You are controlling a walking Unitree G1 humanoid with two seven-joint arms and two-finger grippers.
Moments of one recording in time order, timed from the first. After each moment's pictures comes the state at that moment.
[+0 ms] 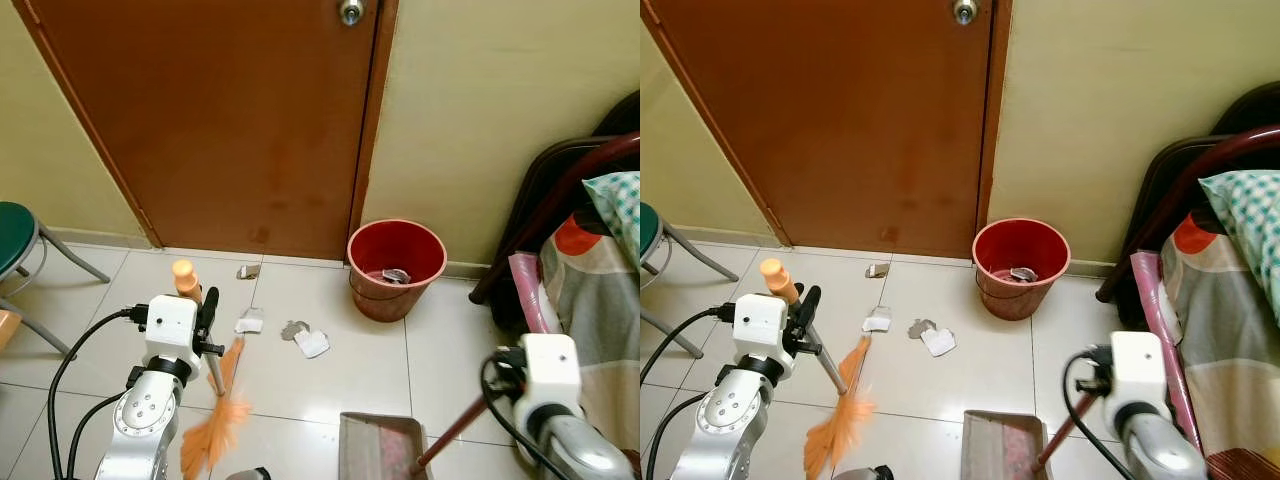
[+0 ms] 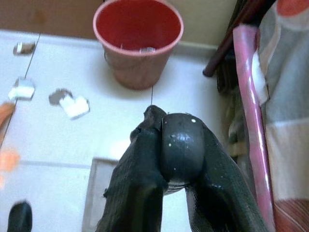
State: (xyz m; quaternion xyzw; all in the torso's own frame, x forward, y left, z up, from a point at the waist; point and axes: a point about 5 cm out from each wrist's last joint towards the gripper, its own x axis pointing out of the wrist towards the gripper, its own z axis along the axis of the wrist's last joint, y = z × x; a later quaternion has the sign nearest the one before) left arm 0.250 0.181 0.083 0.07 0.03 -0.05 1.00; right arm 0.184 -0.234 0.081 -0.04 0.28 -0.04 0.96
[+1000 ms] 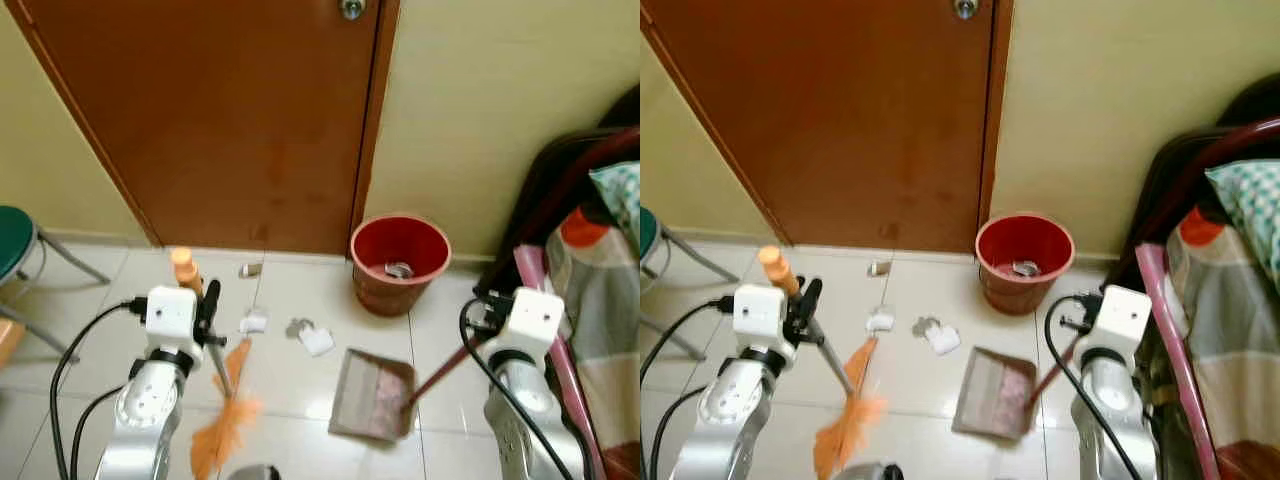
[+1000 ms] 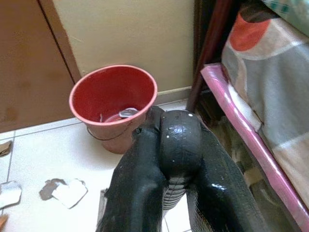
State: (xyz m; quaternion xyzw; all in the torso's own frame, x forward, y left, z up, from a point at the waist) left arm 0.257 0.179 0.092 0.05 0.02 -0.05 1.00; right arm 0.255 -0.206 0.090 0.04 0.12 -0.18 0.98
